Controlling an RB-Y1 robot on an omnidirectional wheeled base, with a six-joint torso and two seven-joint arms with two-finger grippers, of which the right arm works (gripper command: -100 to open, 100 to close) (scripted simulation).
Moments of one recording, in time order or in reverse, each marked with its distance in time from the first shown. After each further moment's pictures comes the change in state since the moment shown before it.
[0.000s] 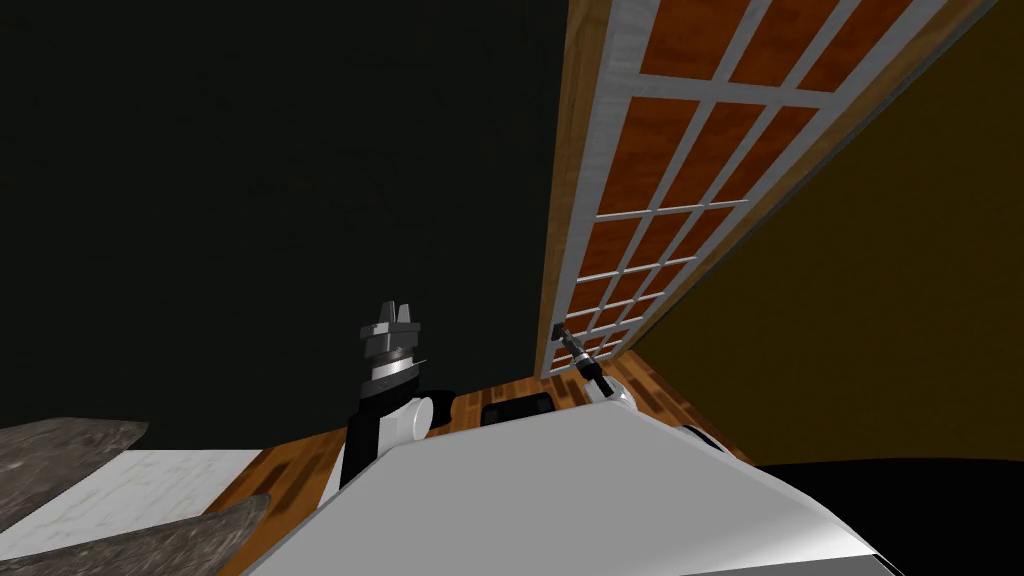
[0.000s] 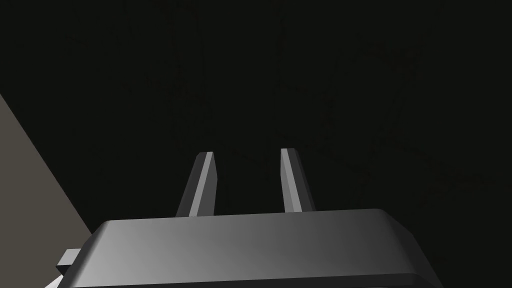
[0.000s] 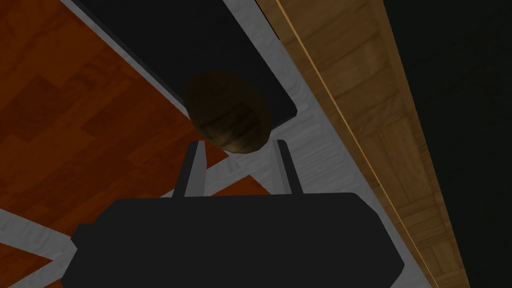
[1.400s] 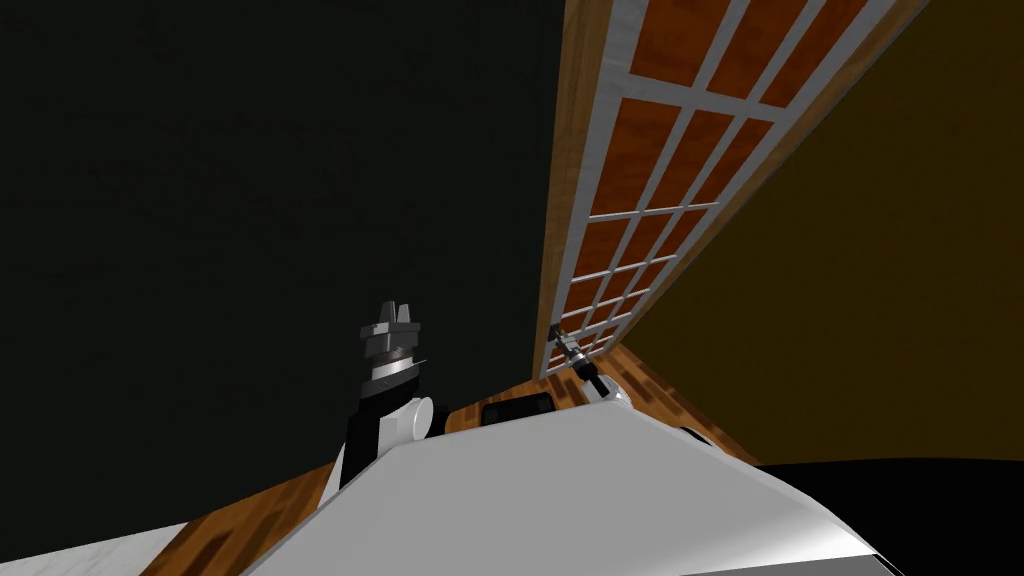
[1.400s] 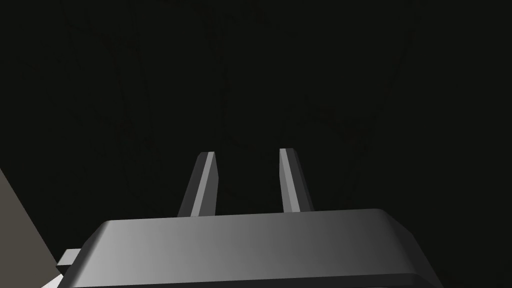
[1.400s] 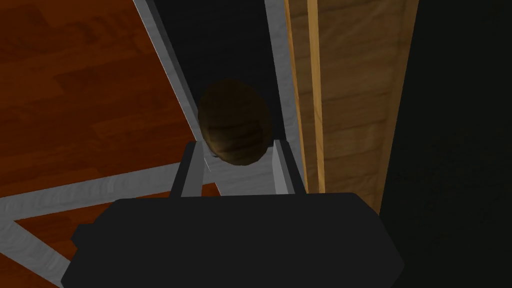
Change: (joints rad) arm 0.001 0.030 -0.022 -0.018 0.129 0.008 0.349
